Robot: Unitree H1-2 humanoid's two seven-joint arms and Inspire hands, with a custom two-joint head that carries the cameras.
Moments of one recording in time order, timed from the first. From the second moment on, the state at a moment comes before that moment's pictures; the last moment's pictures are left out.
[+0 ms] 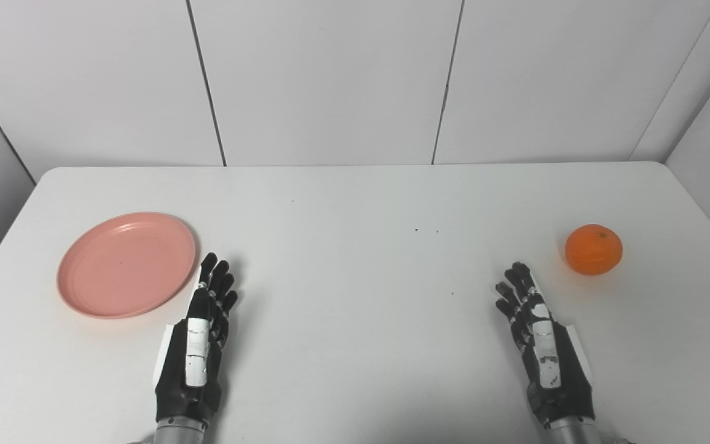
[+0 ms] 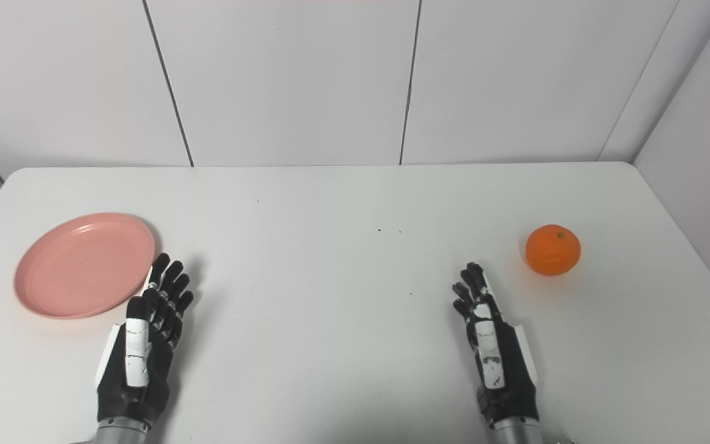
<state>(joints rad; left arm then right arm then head) 0.18 -0.01 -0.04 -0.31 -0.15 0.06 -0.03 0.12 -0.03 0.01 -0.18 0.11 -0.04 0.07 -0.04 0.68</state>
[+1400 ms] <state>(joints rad) 0.18 -0.01 -0.04 -0.35 -0.13 0.17 -0.03 0.12 -0.04 0.02 -0.18 0.10 -0.05 0.07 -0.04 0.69</state>
